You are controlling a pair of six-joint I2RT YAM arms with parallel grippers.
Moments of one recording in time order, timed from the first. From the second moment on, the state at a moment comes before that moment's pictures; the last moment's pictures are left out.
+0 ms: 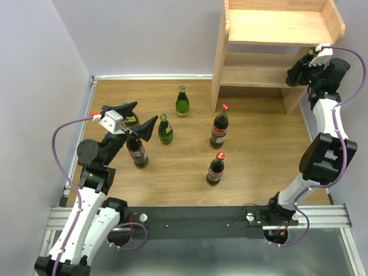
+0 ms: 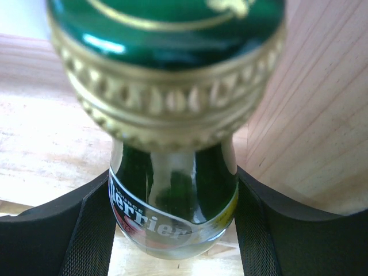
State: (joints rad) left arm -0.24 0.62 0.65 0.36 0.41 -0.13; right arm -0.35 1.74 1.50 0.06 -0.48 -0.16
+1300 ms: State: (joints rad) left arm -0.24 0.63 0.65 0.36 0.41 -0.12; right arm -0.35 1.77 1.54 0.07 -0.47 -0.16
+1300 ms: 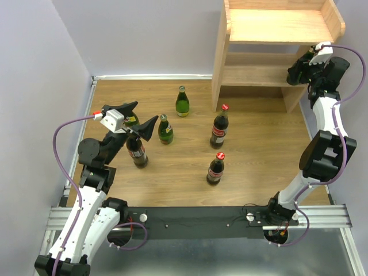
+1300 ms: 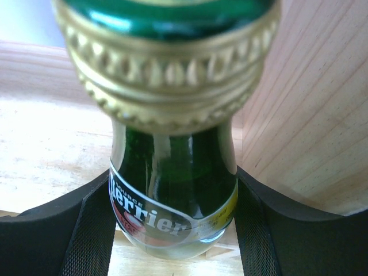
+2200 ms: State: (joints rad) left arm -0.24 0.63 0.65 0.36 0.41 -0.12; right arm -0.34 1.77 1.52 0.13 -0.46 -0.17
